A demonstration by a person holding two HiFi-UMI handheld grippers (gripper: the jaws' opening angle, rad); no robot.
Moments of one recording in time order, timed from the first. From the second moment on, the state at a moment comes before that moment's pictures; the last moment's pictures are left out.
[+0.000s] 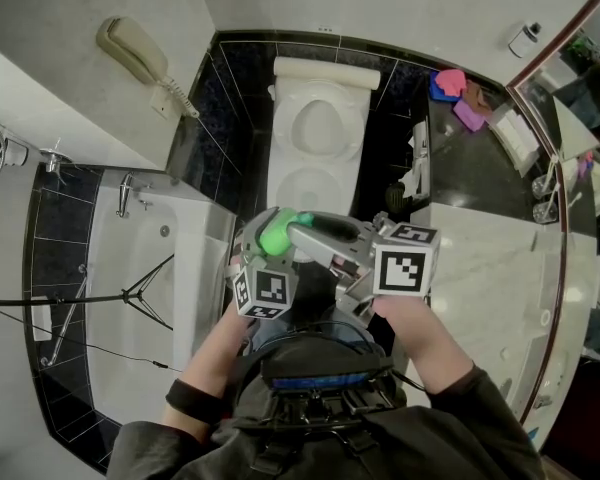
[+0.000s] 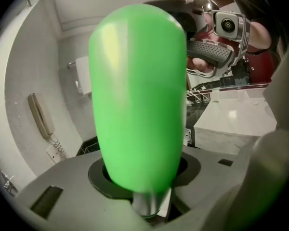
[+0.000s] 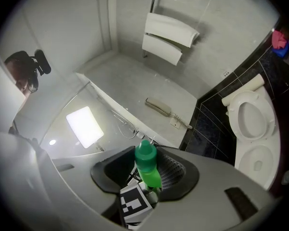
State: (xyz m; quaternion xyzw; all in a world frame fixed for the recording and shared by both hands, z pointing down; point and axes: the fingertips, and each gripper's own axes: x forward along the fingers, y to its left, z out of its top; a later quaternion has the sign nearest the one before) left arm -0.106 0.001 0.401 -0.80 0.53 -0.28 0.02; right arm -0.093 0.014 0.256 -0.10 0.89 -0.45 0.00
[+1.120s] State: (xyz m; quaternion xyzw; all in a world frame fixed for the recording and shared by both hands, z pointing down) left arm -0.066 0.058 0.372 -0.94 0.27 -0.22 -0.05; right arm -0.084 0.041 0.211 0.05 0.98 -0.20 0.05
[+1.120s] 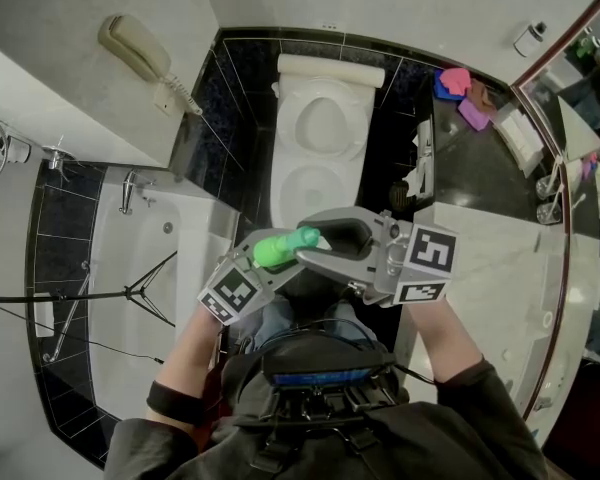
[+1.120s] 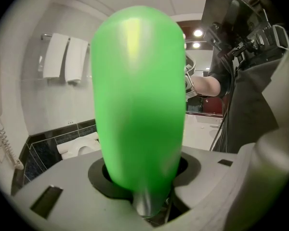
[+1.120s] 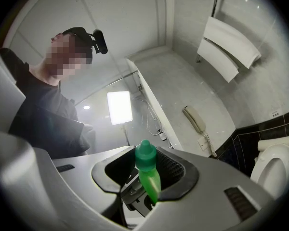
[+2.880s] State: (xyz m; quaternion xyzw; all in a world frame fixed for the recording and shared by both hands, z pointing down) left arm -0.115 0.043 0.421 -0.85 0.46 -0.23 -0.14; right arm 0.065 -0.016 0.444 -0.36 0.90 -0.15 -0.21
